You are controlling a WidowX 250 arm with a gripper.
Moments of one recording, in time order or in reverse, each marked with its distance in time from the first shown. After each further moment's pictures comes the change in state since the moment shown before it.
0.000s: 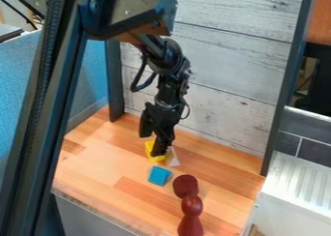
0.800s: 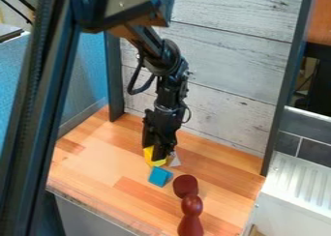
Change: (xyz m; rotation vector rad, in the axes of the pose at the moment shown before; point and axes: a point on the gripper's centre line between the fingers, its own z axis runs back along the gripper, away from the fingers) arm -0.008 -0.020 0.008 -0.066 -0.032 0.026
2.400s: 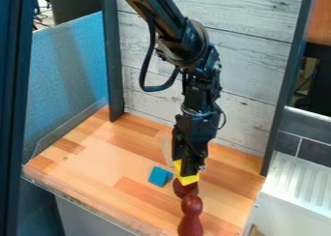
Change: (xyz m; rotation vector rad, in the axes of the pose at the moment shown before) arm -0.001 -0.090 0.054 -0.105 -0.078 -0.209
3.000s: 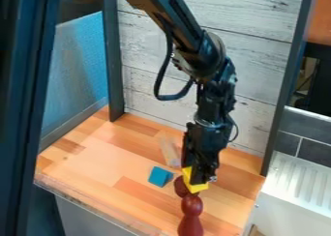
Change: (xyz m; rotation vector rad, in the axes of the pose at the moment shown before) arm 0.013 -0.008 -0.012 0.037 0.016 -0.016
